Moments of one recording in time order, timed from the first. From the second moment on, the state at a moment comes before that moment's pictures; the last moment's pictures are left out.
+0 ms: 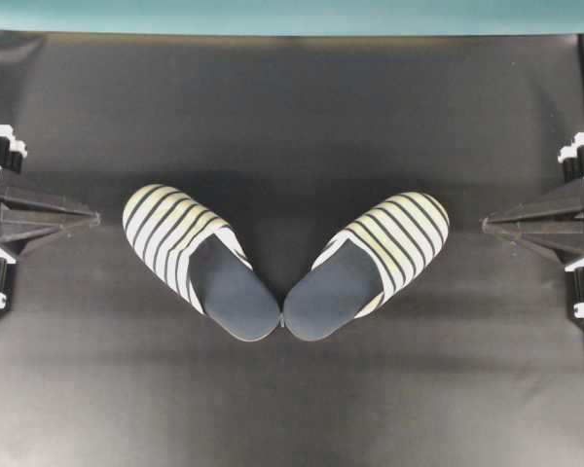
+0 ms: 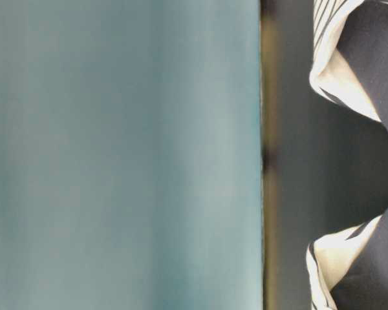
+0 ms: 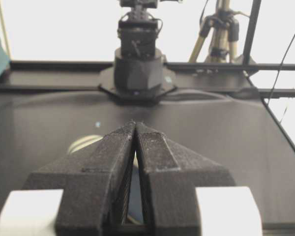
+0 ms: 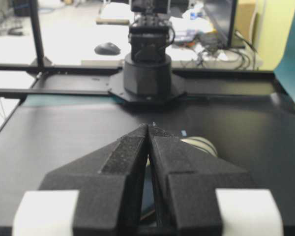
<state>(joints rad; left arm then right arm) 0.00 -0.96 1.17 0.00 -0.29 0.00 0.06 -0.97 1.18 0.00 -0.29 0.00</state>
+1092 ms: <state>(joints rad) 0.11 -0.32 0.69 0.04 0.64 -0.42 0.06 -0.96 1.20 0.00 -0.20 0.00</state>
